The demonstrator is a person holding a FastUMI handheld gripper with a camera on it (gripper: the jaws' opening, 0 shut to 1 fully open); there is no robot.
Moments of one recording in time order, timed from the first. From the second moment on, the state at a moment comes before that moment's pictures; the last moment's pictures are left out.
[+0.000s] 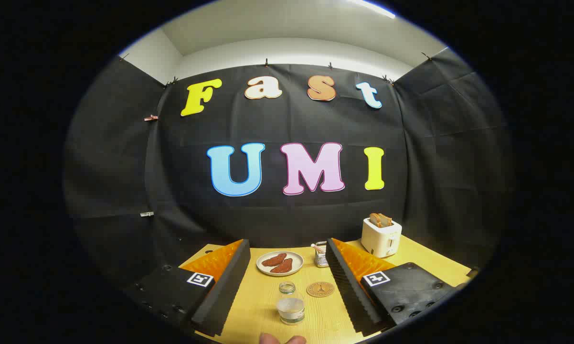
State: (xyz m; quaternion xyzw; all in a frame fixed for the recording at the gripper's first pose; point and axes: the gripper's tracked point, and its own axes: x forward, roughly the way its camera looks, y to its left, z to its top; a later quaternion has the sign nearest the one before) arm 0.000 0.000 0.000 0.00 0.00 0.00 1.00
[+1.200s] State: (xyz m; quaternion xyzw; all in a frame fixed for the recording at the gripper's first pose) arm 0.010 0.001 -0.032 -0.03 -0.01 0.00 1.00
